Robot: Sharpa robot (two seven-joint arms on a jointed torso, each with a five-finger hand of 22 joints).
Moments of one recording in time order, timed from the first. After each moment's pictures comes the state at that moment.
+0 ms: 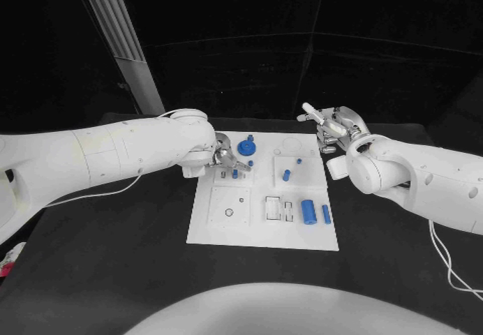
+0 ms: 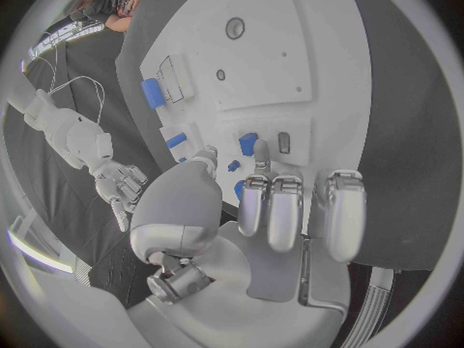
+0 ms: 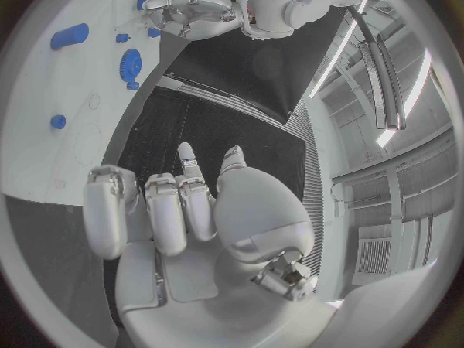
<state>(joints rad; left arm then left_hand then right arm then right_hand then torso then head) 1.34 -0.53 -0.24 1.22 -0.91 0.17 -0.58 0.94 -0.04 -0.05 0.29 0.21 0.76 0.06 0.62 0.85 1.46 0.00 1.57 1.31 1.47 -0.05 1.57 1.31 0.01 1.47 0.07 1.55 1.31 1.17 -0.74 -0.07 1.37 -0.32 -0.45 0.24 1.22 0.25 -0.24 0.29 0.06 0.84 0.19 0.22 0.08 1.47 0.12 1.57 1.31 1.47 0.06 1.57 1.31 0.02 1.47 0.17 1.45 1.31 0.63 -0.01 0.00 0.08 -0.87</state>
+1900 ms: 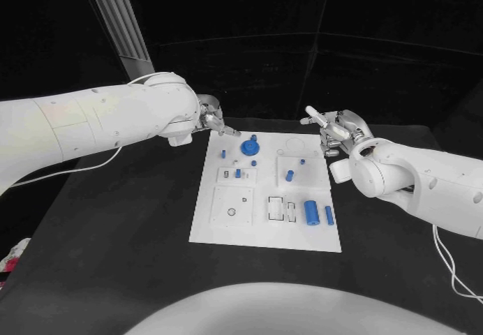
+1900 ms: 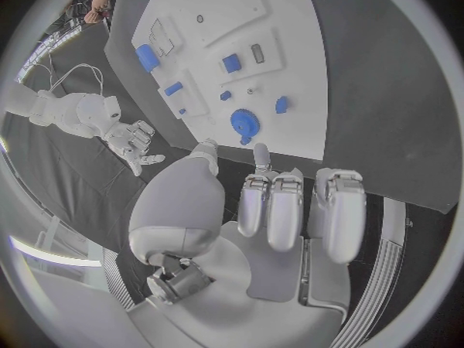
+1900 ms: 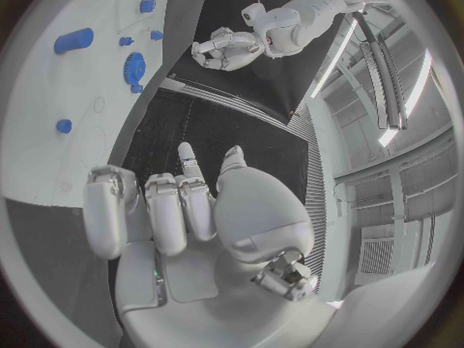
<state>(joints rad) 1.45 -0.60 -0.24 1.19 -1.00 0.10 -0.45 1.00 -0.05 -0.08 0.30 0.30 0.68 0.07 0.73 0.91 1.47 0.00 1.57 1.31 1.47 -0.05 1.57 1.31 0.01 1.47 0.07 1.57 1.31 1.16 -0.74 -0.07 1.37 -0.32 -0.45 0.23 1.22 0.25 -0.25 0.29 0.06 0.84 0.19 0.23 0.08 1.47 0.12 1.57 1.31 1.47 0.06 1.57 1.31 0.02 1.47 0.17 1.45 1.31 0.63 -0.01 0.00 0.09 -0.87</state>
